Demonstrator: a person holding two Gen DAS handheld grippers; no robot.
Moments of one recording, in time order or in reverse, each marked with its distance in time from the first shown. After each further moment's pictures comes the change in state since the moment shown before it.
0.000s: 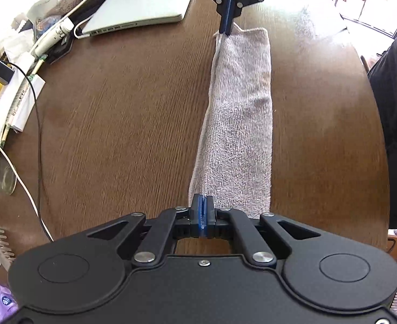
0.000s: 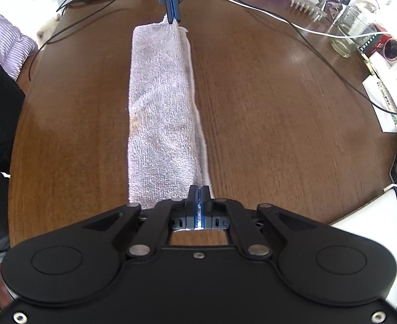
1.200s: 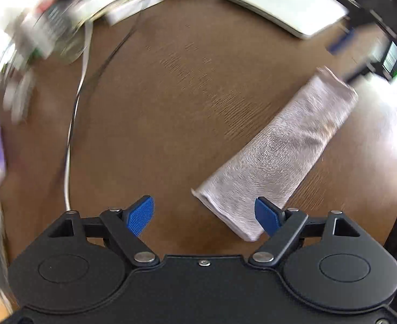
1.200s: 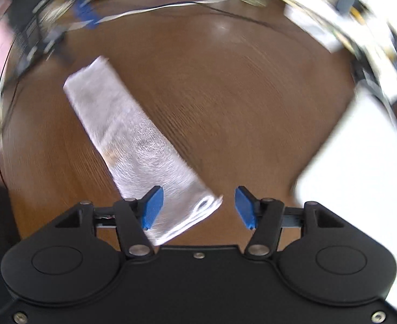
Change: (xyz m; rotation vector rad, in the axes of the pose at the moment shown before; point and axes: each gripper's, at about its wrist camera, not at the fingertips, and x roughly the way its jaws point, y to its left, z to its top) left arm -0.043 -0.019 -0.035 -0.852 0.058 0.141; right arm -0.022 -0.003 -0.024 0.651 -0.024 -0.065
